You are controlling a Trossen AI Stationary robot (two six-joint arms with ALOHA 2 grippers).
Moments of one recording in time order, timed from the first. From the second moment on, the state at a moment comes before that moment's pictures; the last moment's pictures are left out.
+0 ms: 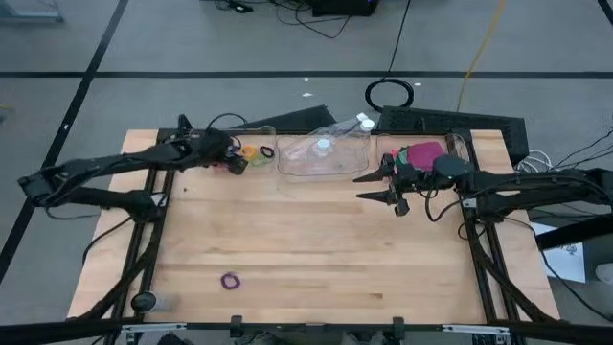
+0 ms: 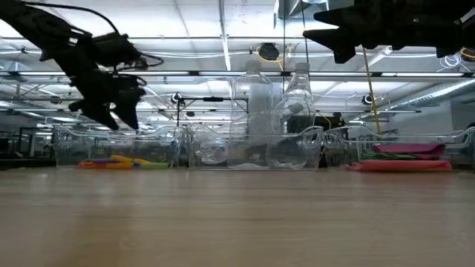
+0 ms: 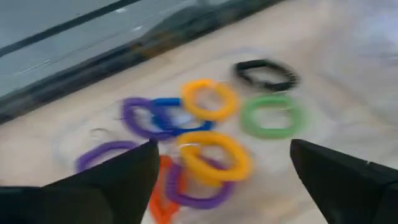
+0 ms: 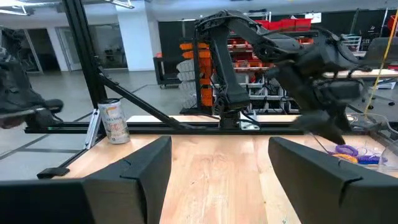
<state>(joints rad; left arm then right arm) 0.62 1.21 0.69 -0.39 -0.24 -0.27 -0.17 1.01 0.57 0.56 -0.32 0.07</state>
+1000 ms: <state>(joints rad) -0.48 0.98 0.69 -0.07 -0.11 -0.27 -0.17 1.01 0.57 0.56 -0.32 0.07</state>
